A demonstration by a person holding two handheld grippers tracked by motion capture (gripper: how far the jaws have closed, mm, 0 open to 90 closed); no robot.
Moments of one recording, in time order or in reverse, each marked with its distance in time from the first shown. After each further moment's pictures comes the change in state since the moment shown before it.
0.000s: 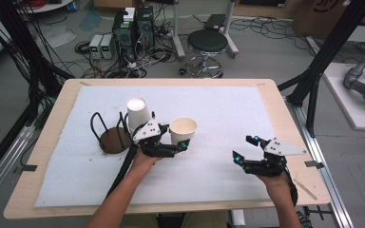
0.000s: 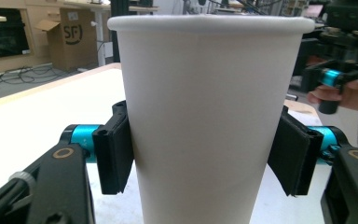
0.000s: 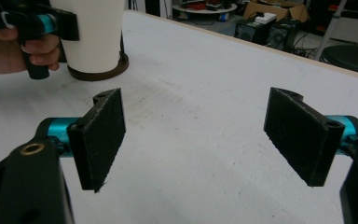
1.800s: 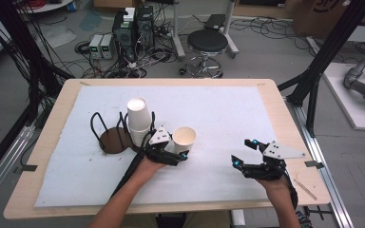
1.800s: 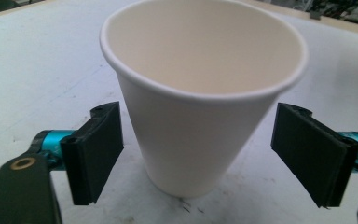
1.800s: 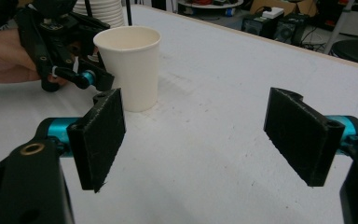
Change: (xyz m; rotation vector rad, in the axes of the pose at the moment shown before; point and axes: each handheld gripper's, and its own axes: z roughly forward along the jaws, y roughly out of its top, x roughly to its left) left arm -0.005 -0.029 0.011 0.291 0.140 -0.003; right arm 0.008 -0.004 -0.003 0.019 0.024 0.003
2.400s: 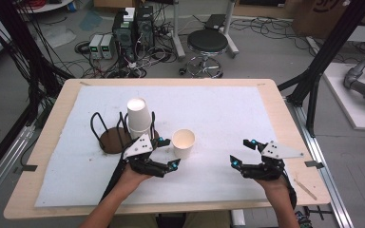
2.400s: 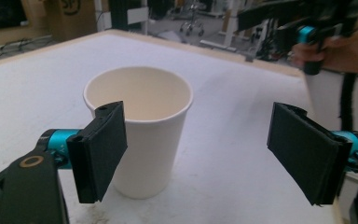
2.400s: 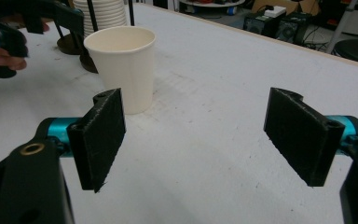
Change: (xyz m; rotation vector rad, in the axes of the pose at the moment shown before) left arm -0.022 0.003 -0.066 -0.185 -0.138 0.030; right arm 0.002 0.001 0.003 0.006 0.003 -0.008
